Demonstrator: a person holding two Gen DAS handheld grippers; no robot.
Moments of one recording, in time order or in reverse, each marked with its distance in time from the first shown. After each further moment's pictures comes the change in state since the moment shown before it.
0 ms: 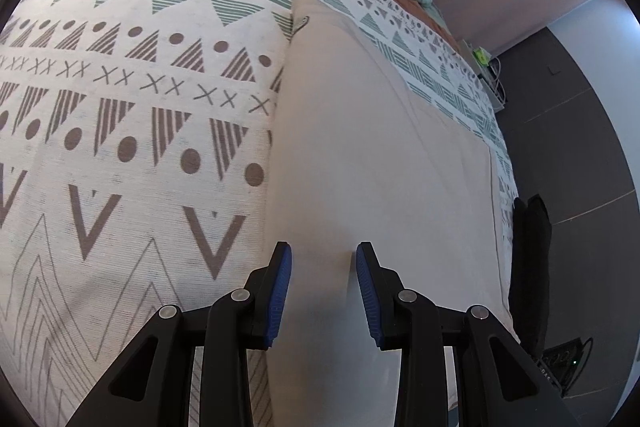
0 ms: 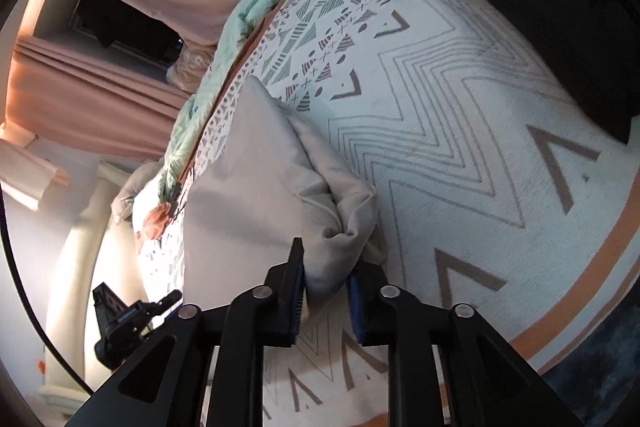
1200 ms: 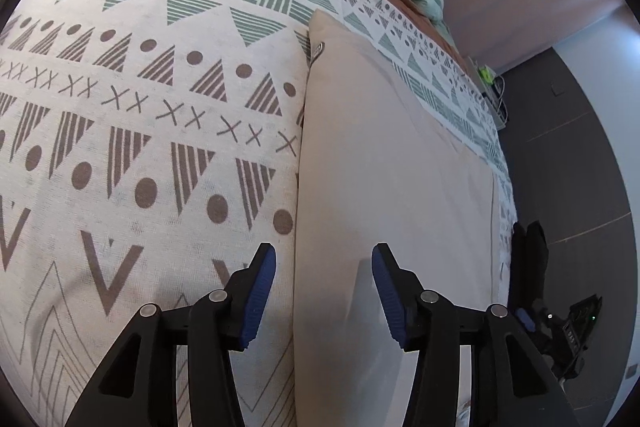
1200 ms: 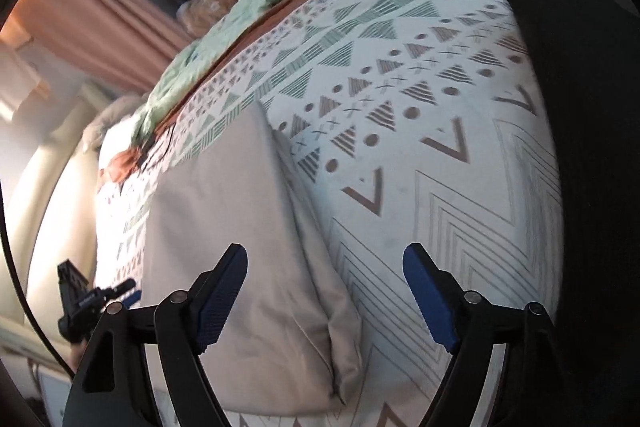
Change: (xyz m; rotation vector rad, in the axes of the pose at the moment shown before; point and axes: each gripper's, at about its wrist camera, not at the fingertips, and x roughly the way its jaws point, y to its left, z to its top) left arm 0.002 0.025 0.029 -0.048 -0.035 -0.031; right arm 0.040 0.050 0.109 -0.335 0.150 -0.116
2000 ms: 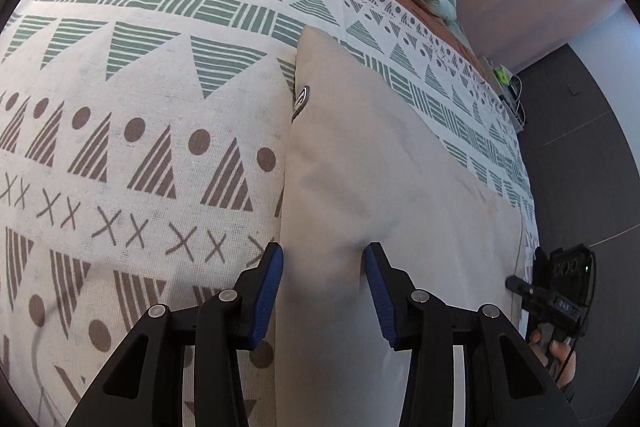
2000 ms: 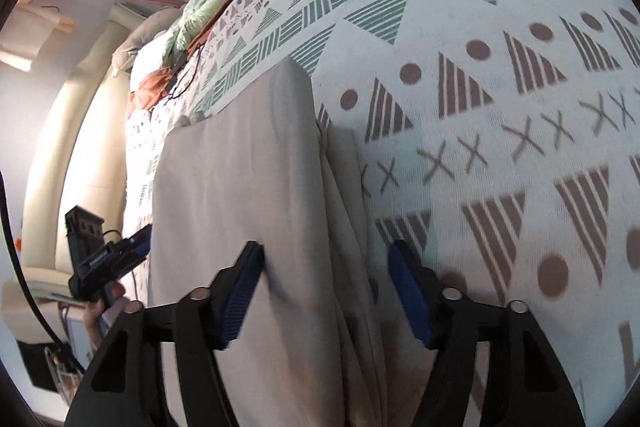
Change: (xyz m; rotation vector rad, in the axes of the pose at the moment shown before) left arm 0.058 -0.015 0.068 0.037 0.007 0.074; right arm 0.171 0.033 0.086 -0.108 0.344 0.190
